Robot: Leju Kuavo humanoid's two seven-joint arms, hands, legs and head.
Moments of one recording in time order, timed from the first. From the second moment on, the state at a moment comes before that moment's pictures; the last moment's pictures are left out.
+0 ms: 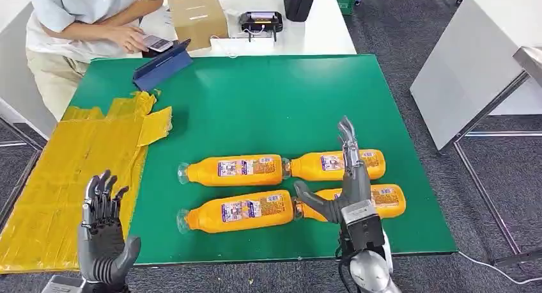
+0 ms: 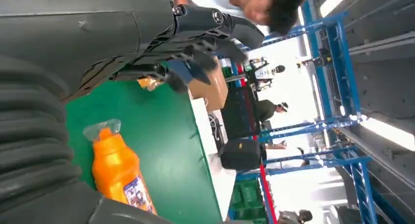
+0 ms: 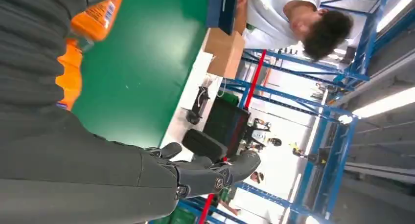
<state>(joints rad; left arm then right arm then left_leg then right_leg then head) 0.30 0.00 -0.20 -1.87 -0.15 0.33 -0.55 -0.01 0.03 0.37 -1.73 0.25 -0.28 -0.32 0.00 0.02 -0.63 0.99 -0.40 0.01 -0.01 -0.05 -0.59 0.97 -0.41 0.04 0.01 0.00</state>
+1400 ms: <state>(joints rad) 0.12 -0.03 -0.18 -1.80 -0.14 0.12 -0.48 -0.65 0.16 0.80 -0.95 1.01 -0.13 -0.03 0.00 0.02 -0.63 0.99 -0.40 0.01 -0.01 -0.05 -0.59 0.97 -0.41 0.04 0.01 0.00</state>
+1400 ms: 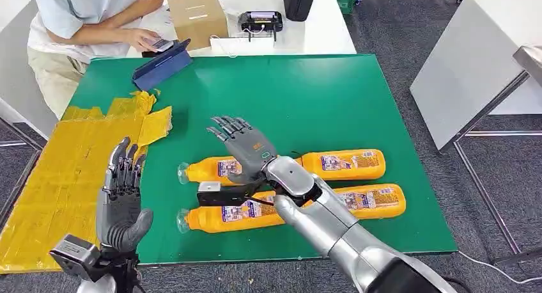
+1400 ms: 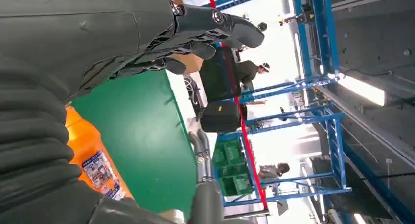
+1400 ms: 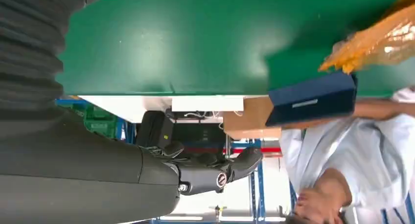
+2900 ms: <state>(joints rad) 0.01 -0.02 -0.25 -1.65 -0.06 0.10 -0.48 -0.79 0.17 0.67 -0.36 0.98 -0.17 -0.02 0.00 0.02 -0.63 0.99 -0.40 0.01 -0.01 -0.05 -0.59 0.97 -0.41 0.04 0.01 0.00</state>
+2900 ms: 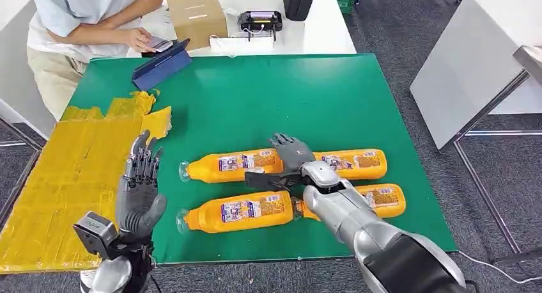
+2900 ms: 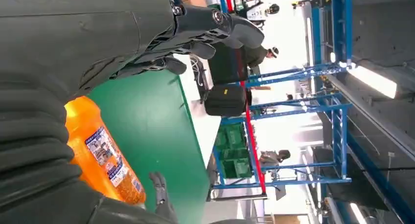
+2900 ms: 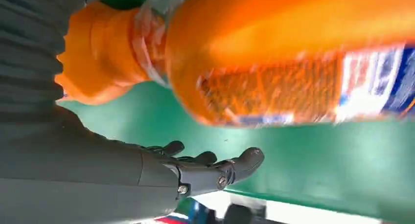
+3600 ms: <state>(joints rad) 0.01 -0.02 -0.26 -1.64 -0.06 0.10 -0.48 -0.79 0.21 0.84 -0.34 1.18 -0.19 -0.01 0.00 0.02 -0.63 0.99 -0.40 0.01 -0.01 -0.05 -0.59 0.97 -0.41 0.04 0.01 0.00</state>
